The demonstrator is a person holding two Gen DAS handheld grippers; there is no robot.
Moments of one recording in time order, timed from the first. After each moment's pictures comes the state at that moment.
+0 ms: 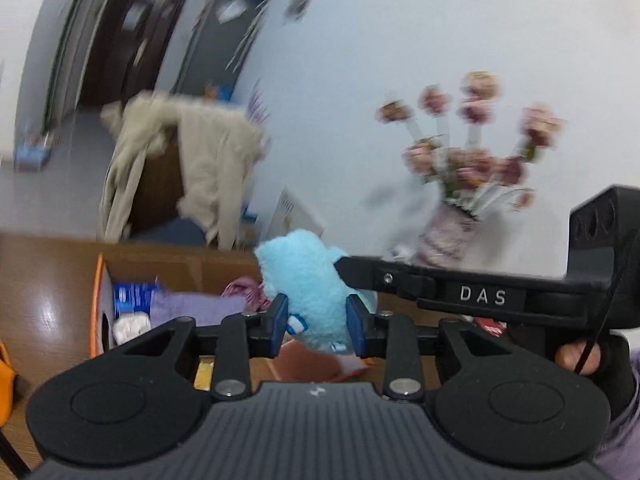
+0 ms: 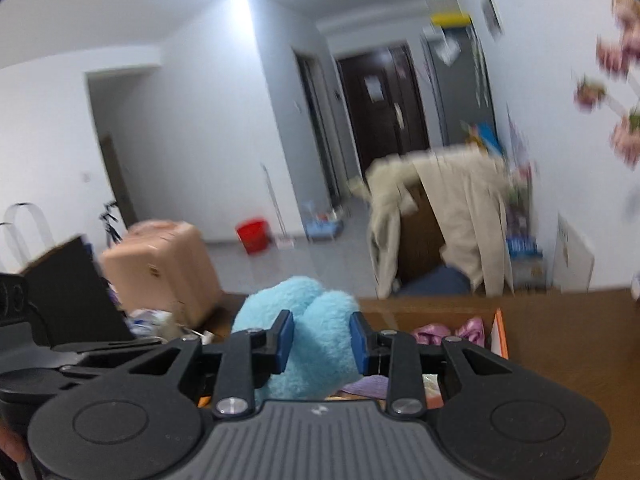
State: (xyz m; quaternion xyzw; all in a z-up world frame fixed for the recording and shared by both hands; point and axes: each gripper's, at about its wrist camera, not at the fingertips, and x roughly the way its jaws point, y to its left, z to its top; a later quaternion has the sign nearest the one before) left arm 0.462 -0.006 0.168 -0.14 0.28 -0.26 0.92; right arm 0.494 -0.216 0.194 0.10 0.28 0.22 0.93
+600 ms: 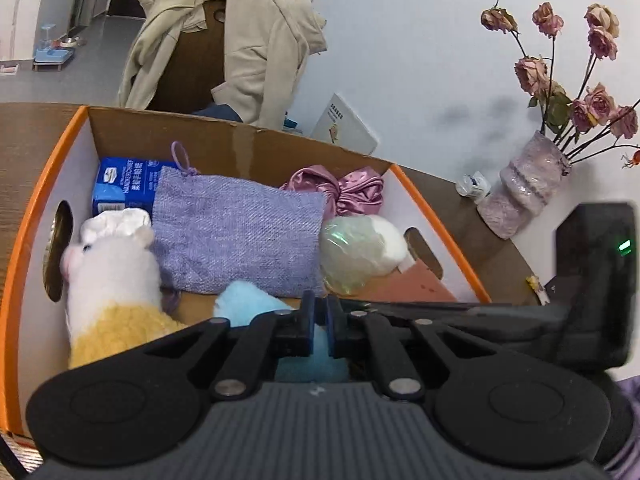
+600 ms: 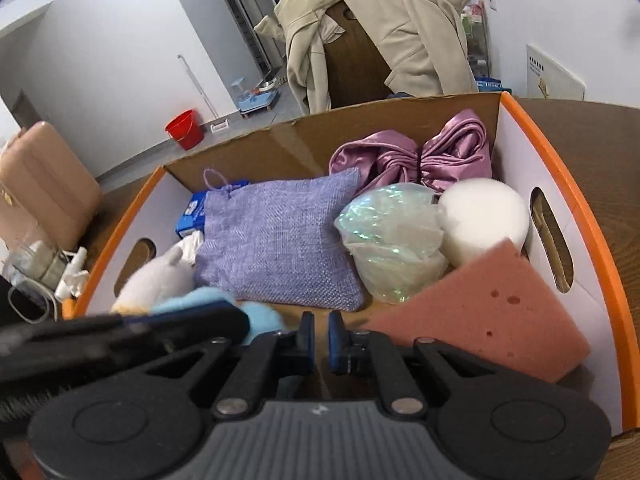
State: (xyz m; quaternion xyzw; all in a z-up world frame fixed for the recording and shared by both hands) left arm 0.565 -0.019 0.024 -0.14 0.39 -0.23 0.88; right arm 0.610 -0.198 0.007 0.12 0.45 0.16 0.87
